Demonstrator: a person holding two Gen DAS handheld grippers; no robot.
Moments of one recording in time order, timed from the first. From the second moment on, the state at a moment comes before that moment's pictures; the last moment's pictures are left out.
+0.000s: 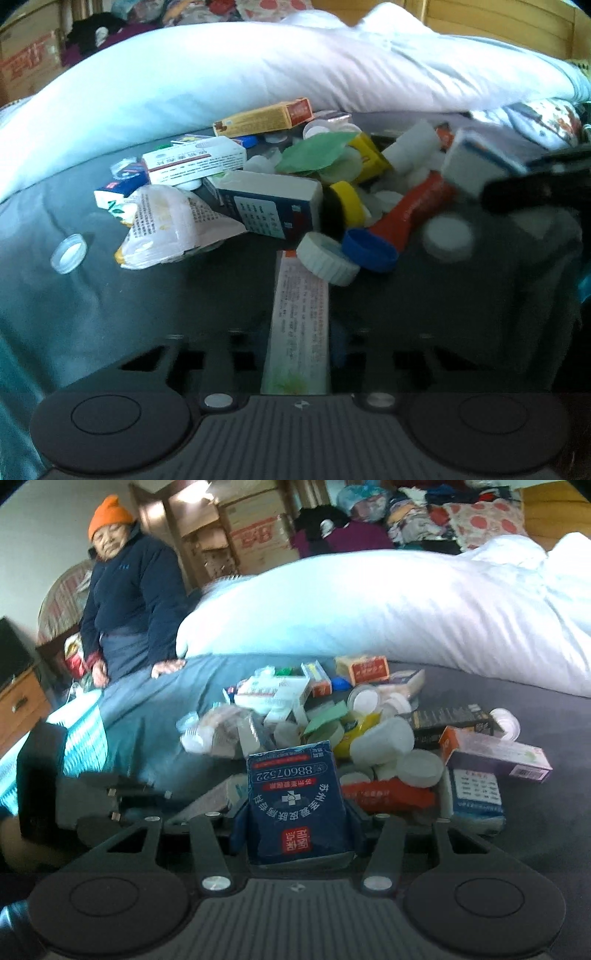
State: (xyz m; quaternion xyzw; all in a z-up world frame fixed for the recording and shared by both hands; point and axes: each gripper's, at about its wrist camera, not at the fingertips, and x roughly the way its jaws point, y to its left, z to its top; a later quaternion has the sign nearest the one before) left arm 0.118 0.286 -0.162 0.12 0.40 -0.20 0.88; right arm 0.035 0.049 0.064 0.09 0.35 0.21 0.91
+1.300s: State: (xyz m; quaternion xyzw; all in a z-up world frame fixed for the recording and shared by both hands) left arm -0.040 0.511 0.087 -0.06 0.15 0.19 0.97; right arm 0.023 0.347 0.308 0.03 0.18 0.44 0.88
